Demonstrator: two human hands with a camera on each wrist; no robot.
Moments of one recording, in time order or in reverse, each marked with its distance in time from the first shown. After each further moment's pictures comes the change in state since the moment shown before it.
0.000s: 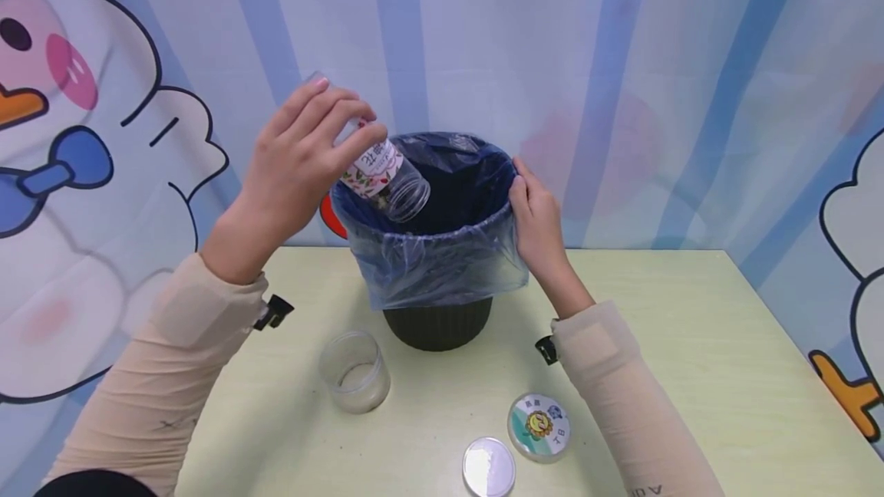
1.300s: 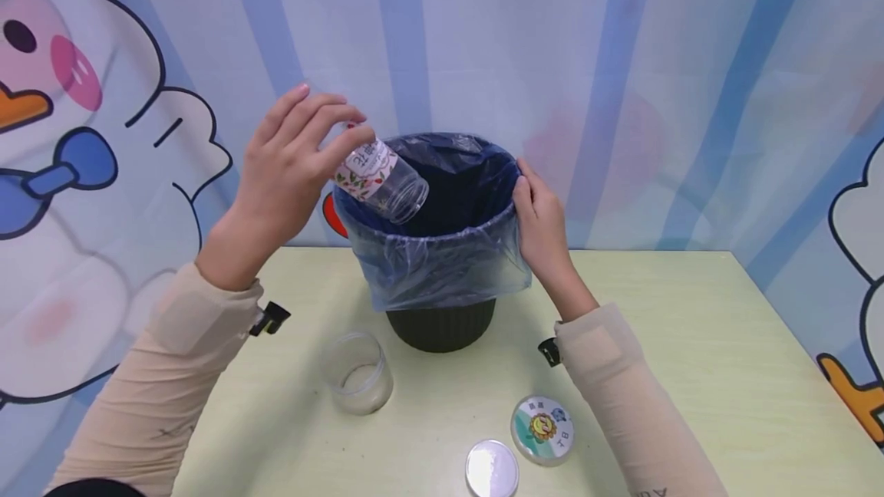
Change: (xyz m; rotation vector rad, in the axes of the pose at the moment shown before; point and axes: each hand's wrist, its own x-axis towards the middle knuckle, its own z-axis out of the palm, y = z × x) left_hand -0.014 -0.003 -0.002 -0.106 -0.024 -0.087; right_hand 0.001 0.004 0.001 -0.011 0.010 0.019
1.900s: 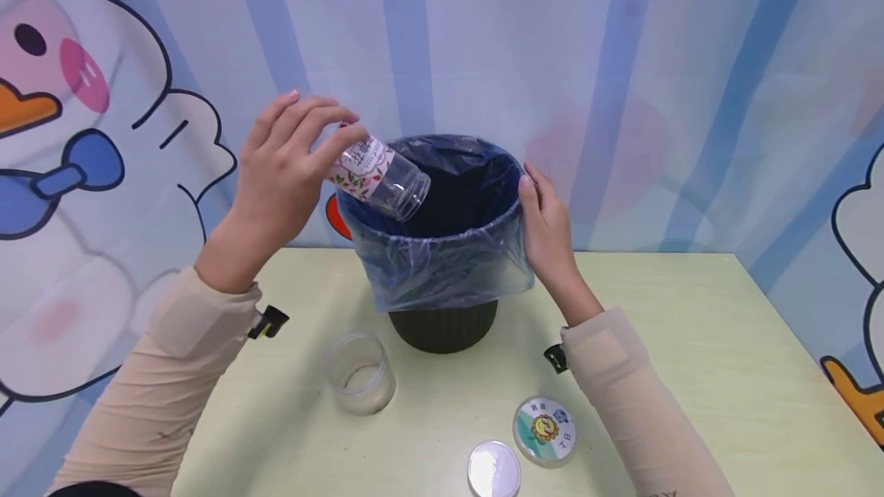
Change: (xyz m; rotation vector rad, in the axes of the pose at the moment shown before) left_hand -0.007 -0.001 -0.005 -0.023 -0.015 -0.081; right_hand -0.008 0.001 -0.001 0.038 0.026 0.024
